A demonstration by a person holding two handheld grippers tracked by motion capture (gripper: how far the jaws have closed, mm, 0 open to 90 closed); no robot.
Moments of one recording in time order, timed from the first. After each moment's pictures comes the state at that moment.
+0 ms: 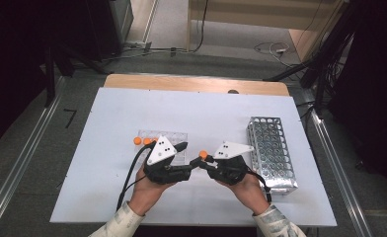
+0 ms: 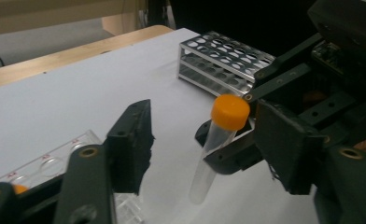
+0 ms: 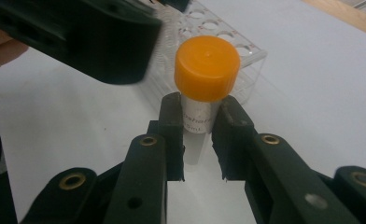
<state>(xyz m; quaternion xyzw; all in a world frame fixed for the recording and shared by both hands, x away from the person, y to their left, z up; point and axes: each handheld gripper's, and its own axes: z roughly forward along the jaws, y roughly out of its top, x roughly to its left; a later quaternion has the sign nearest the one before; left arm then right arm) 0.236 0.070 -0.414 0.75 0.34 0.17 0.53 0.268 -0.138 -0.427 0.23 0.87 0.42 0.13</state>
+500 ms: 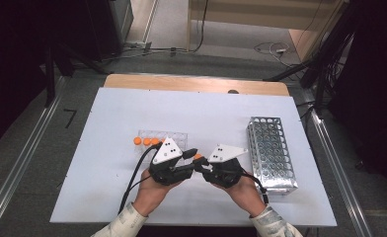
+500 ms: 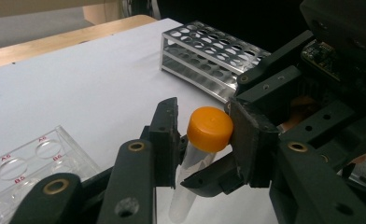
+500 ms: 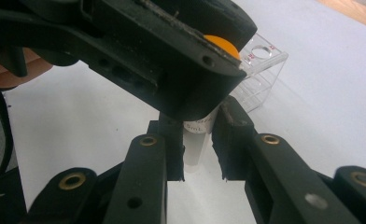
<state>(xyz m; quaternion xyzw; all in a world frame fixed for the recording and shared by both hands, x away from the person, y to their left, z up) 0.240 0.063 -0.420 0.76 0.33 0.14 0.54 0.264 -0.130 -0.429 0.22 0.87 0.42 0.12</state>
